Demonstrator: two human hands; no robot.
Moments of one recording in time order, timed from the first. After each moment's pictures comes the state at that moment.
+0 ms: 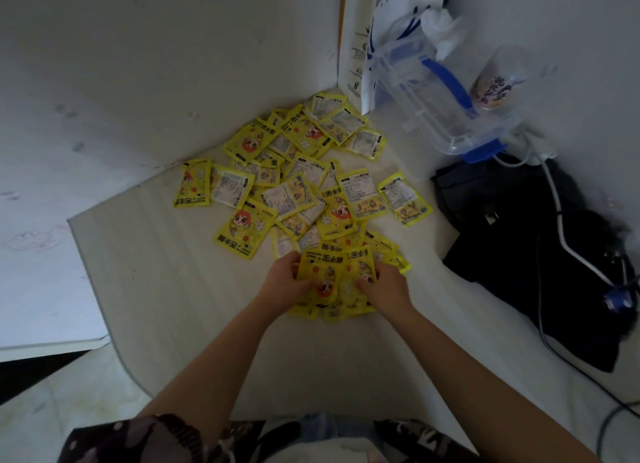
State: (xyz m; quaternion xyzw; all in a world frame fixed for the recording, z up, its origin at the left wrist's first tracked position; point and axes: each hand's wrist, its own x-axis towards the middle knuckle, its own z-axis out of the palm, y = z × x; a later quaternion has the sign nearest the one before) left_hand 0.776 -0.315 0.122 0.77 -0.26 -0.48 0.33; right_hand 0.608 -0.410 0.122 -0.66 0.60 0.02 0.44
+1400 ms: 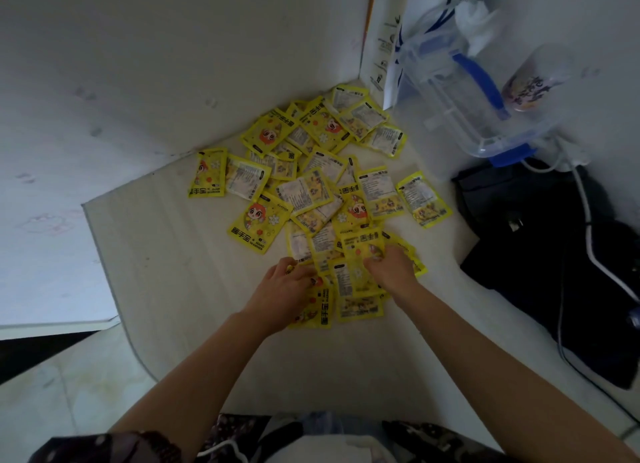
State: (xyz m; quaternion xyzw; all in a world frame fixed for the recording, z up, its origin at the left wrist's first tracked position) left_hand 0.799 -0.279 0.111 0.72 -0.64 -0.24 -0.03; right_hand 0.645 -0.436 0.116 -0.65 0.61 0.05 0.45
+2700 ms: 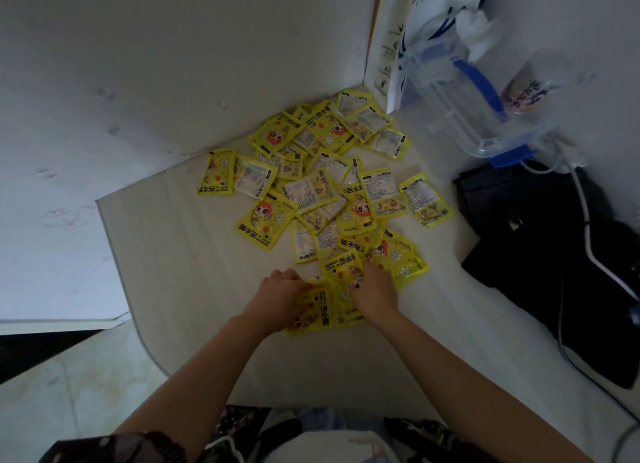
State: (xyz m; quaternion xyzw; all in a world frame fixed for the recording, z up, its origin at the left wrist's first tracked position) left_hand 0.797 -0.262 0.110 0.77 -0.53 -0.35 0.00; right_hand 0.646 -0.376 0.121 -0.70 0.59 0.11 0.38
